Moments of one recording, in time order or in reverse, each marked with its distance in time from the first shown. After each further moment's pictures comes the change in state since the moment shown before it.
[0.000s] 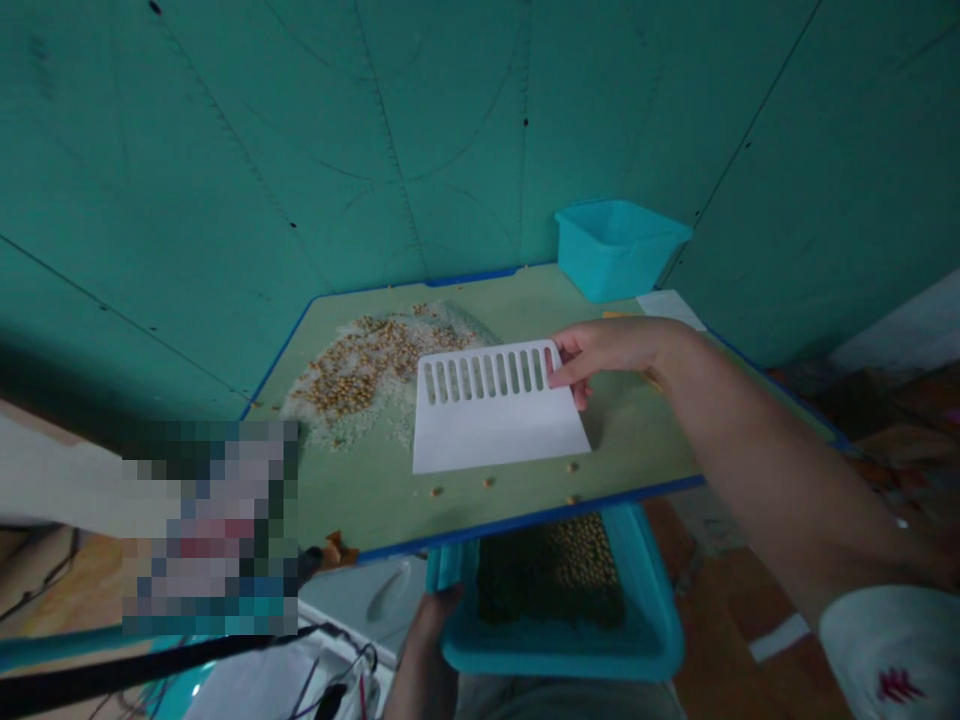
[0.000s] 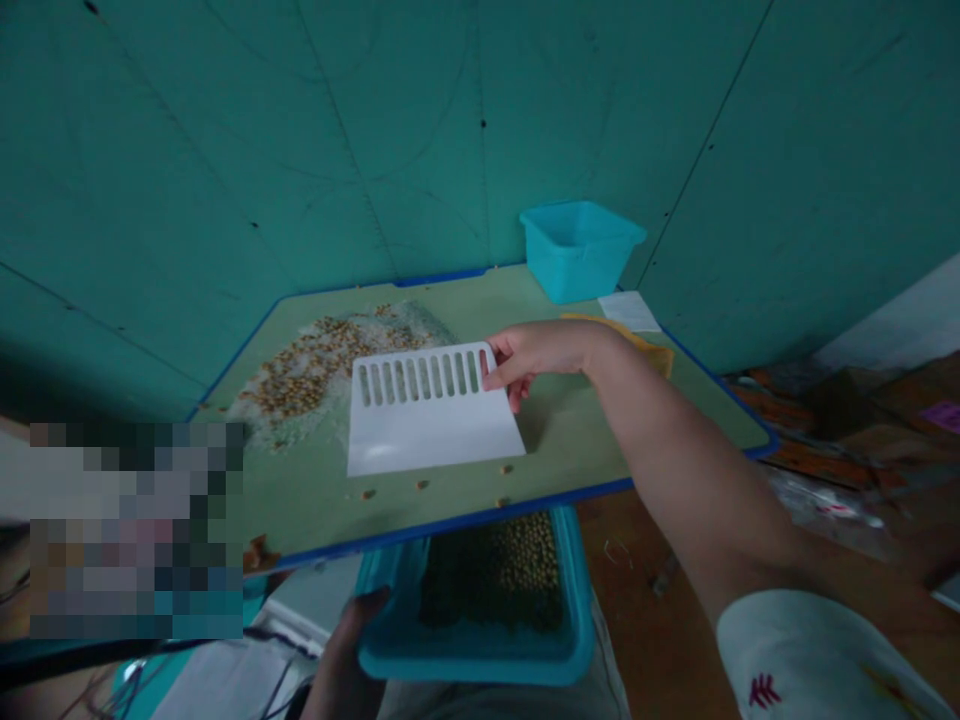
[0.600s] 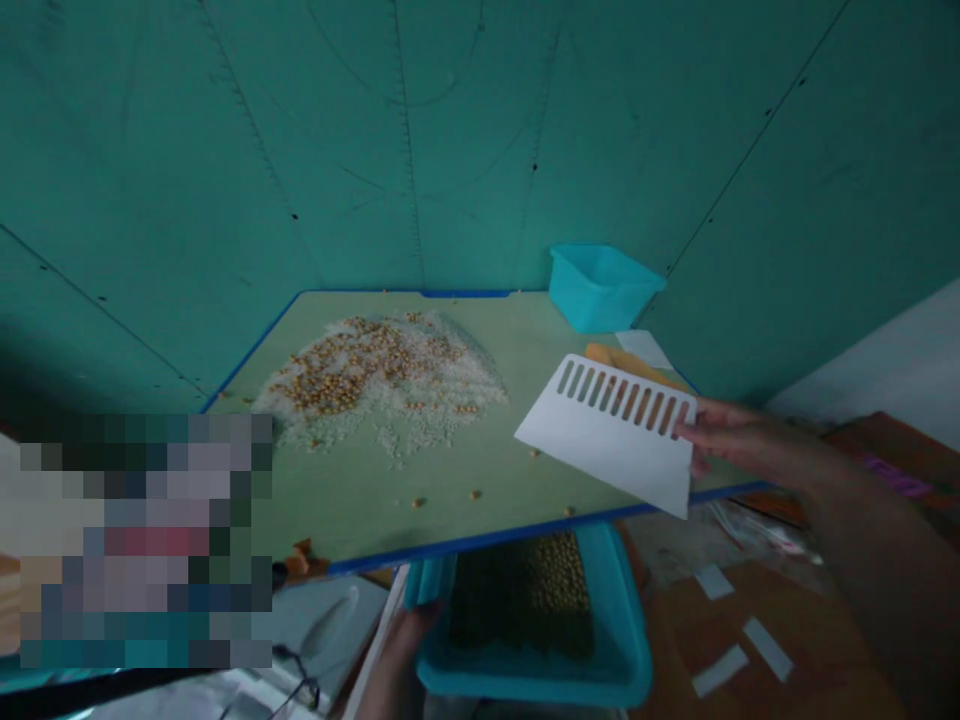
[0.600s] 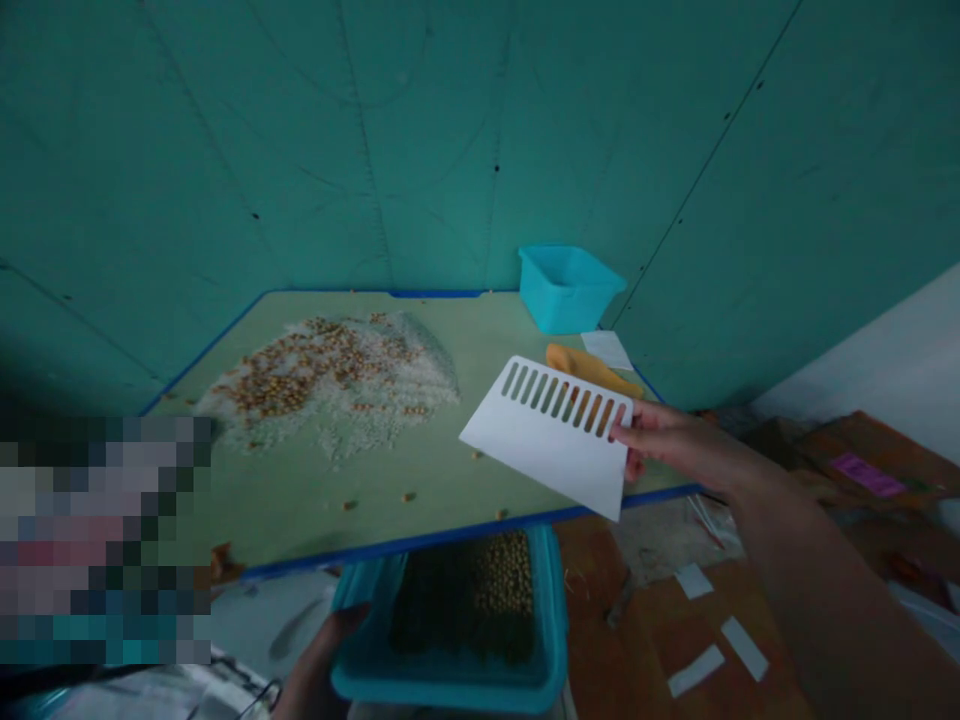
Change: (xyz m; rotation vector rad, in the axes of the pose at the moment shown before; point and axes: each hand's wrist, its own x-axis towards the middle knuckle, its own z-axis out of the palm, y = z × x) left_hand 0.019 -0.031 0.009 -0.116 -0.115 -0.109; right_hand -0.126 0.052 0.031 0.195 0.676 0.195
